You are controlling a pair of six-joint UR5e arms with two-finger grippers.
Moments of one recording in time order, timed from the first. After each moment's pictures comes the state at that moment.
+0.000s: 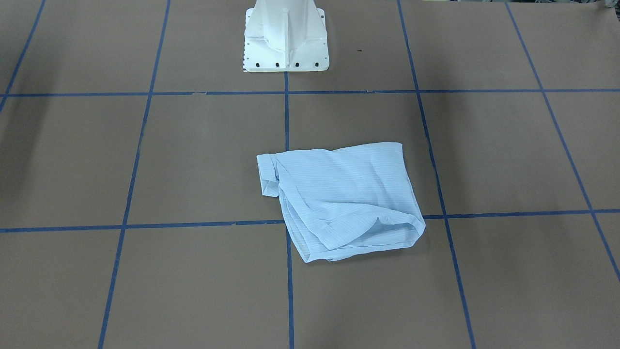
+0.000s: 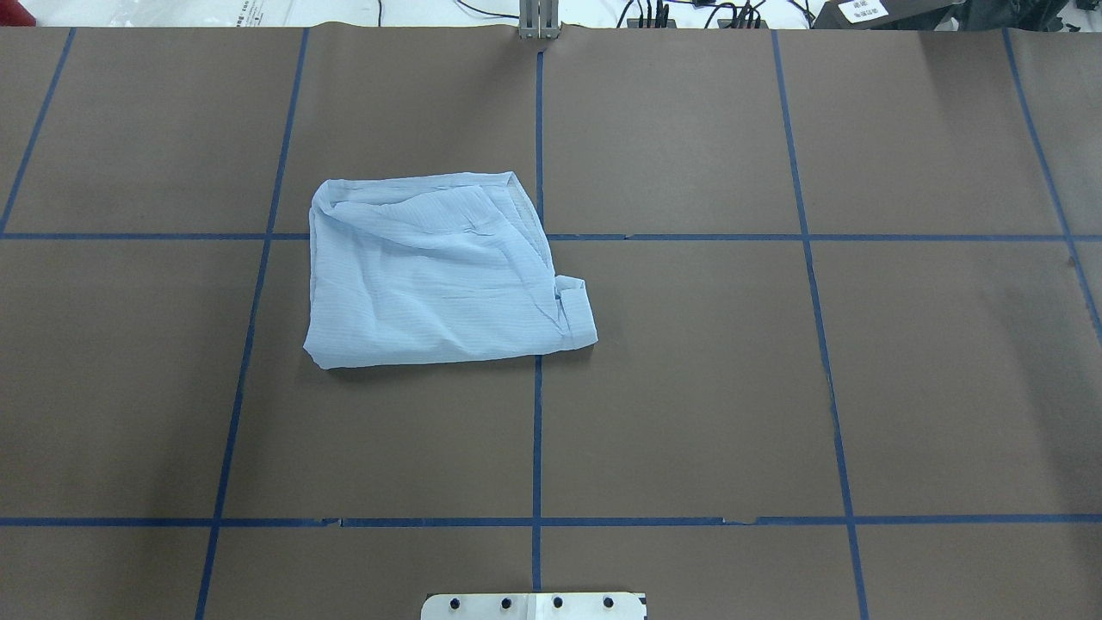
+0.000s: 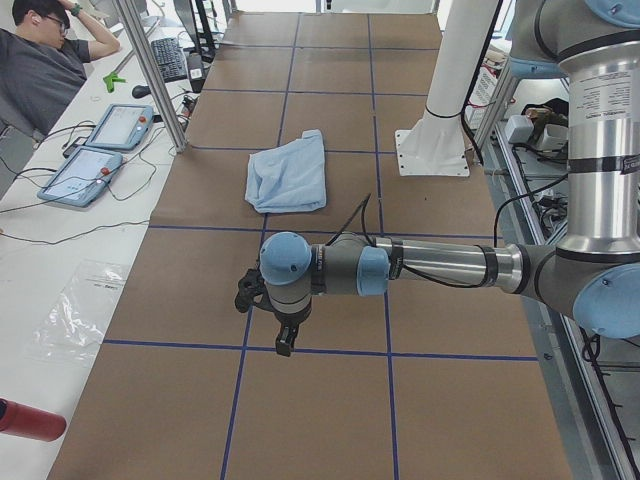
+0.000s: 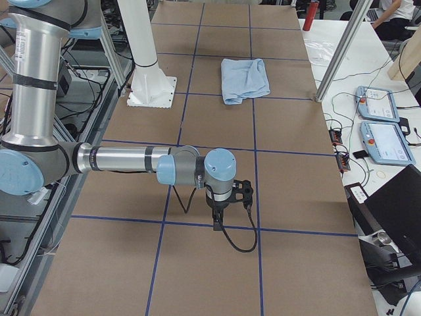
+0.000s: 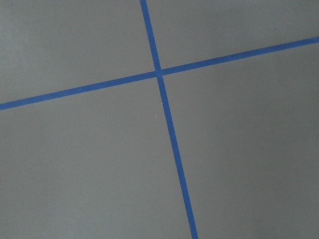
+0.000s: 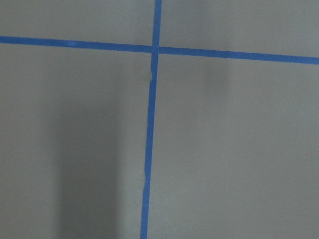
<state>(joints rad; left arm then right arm) -1.61 -1.47 -1.74 -1.51 -2.40 0.24 1.57 -1.75 1.79 -1.59 2.31 -0.04</state>
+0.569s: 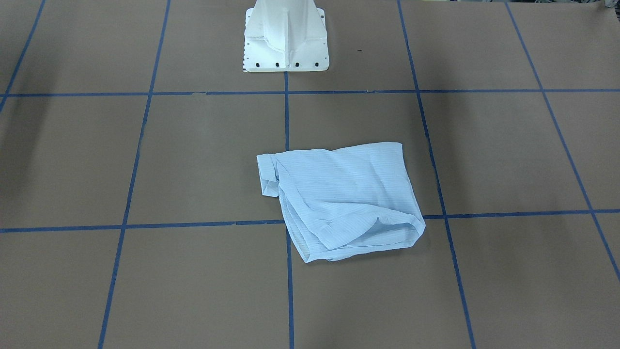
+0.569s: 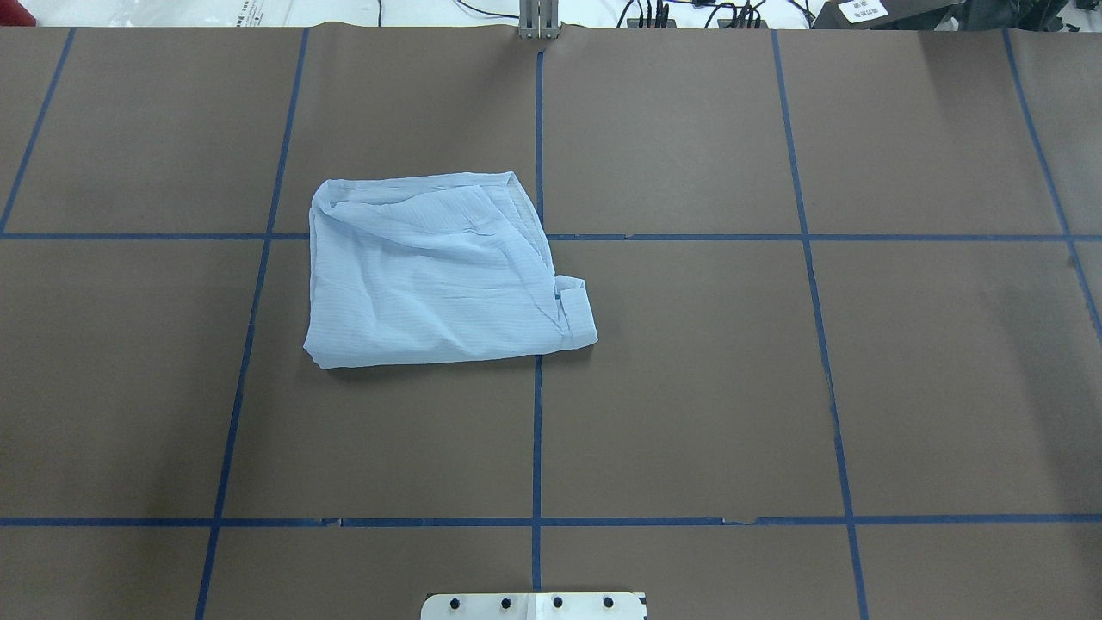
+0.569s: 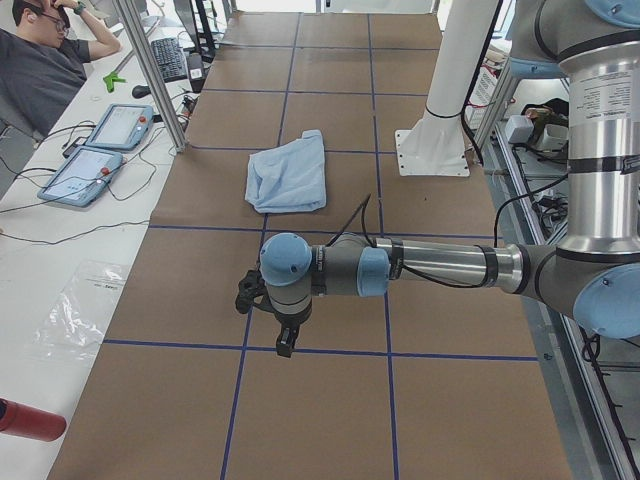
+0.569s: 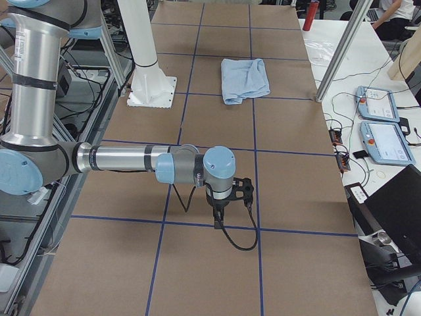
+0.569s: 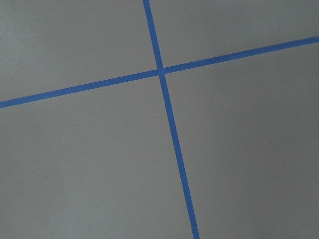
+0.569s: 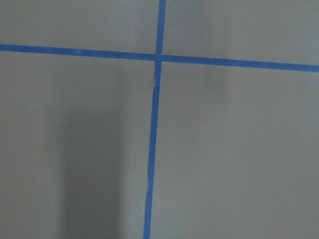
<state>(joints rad) -1.61 -1.47 -1.74 -1.51 -2.39 0.24 1.58 -1.75 1.79 -1.59 2.31 -0.04</state>
